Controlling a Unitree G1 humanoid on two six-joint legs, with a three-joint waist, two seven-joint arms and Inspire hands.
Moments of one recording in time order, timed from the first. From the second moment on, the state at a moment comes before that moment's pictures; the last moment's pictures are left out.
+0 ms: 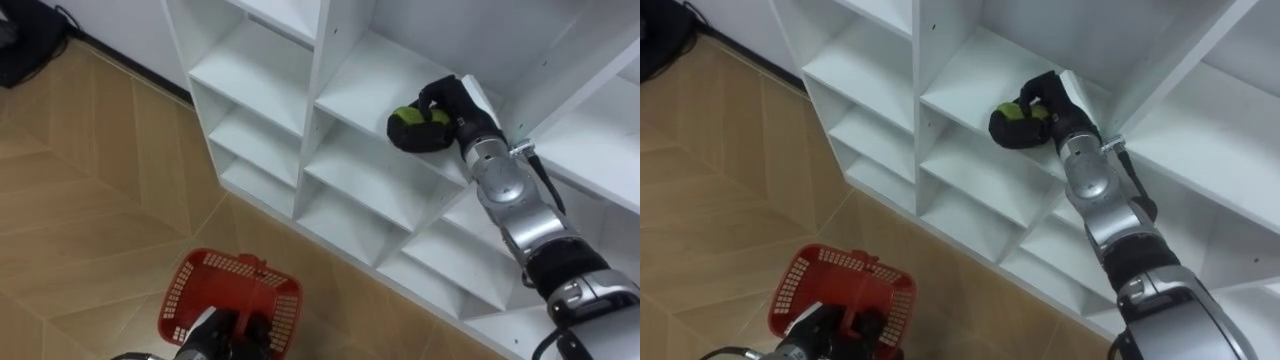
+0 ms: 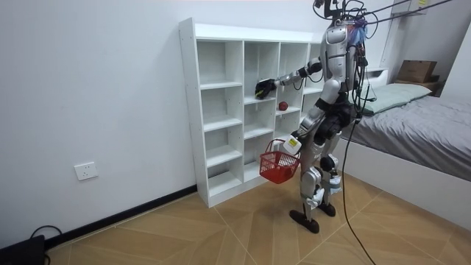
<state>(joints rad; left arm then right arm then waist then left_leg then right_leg) -0.02 0.20 -0.20 0.91 0.07 -0.01 -0.08 -0.63 -0.35 0.32 0.89 -0.06 -0.15 -0.12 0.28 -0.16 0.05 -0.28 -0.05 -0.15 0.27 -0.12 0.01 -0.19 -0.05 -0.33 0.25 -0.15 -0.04</state>
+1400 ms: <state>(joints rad) -0.06 0.19 -0.20 0.96 0.06 -0.01 -0.09 -0.33 -0.33 0.33 0.46 -0.10 -0.13 0.02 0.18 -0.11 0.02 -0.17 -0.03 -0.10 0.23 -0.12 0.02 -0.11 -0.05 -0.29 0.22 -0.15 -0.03</state>
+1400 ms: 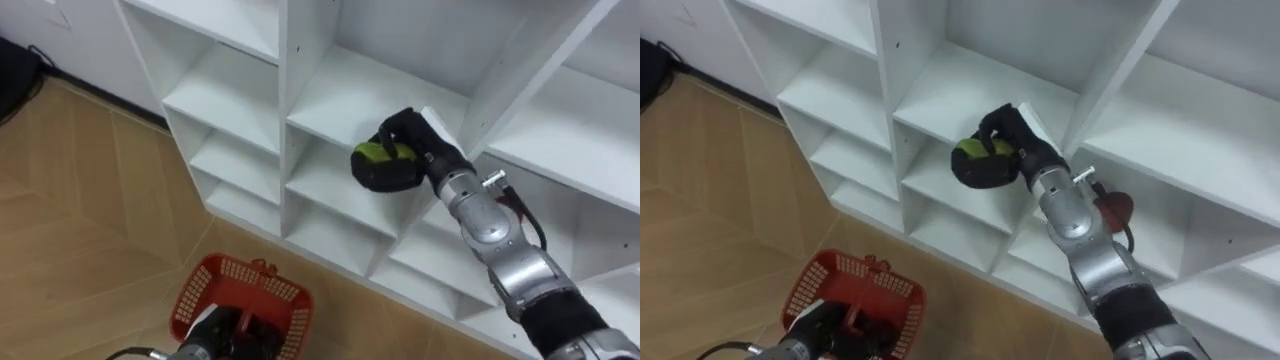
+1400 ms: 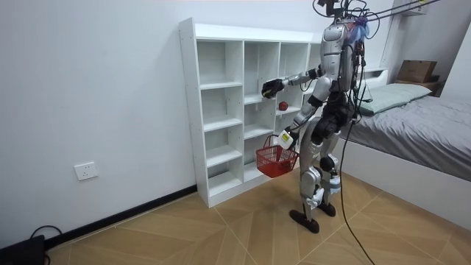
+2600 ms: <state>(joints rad) 0.08 0.18 -0.22 0.79 0.05 -0.08 -0.08 0.15 -0.26 0.25 0.15 -0.12 -0.13 0.11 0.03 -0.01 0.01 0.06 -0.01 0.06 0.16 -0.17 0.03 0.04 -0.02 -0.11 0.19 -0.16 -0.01</state>
